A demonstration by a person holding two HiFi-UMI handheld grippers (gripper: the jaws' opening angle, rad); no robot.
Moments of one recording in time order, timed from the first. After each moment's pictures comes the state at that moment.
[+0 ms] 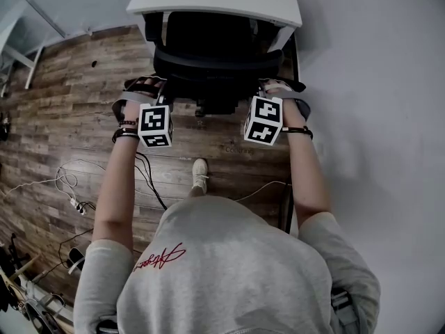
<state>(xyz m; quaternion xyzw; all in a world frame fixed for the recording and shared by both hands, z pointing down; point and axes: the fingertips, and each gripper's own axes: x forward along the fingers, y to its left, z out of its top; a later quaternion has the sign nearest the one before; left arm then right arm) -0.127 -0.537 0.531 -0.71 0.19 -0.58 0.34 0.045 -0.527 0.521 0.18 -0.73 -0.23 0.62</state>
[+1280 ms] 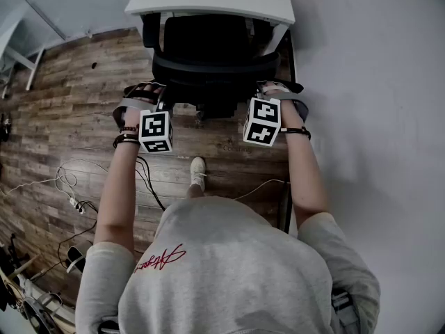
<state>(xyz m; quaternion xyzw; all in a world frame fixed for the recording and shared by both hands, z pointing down) -0.109 -0.491 0.527 -0.71 0.20 -0.58 0.34 0.062 -0.486 0.518 0.18 -0.73 -0.23 0.62</state>
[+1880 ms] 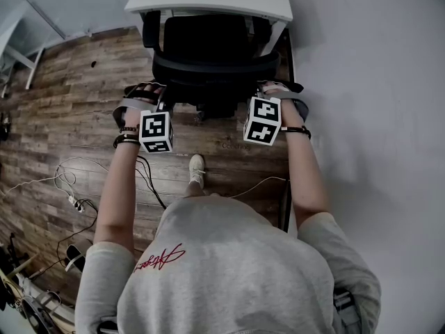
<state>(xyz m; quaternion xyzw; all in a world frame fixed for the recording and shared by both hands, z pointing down) -0.103 -0.471 0.532 -0.71 0.20 -0.58 0.35 0.068 -0.466 0.523 0.18 -0.73 -0.22 0.62</state>
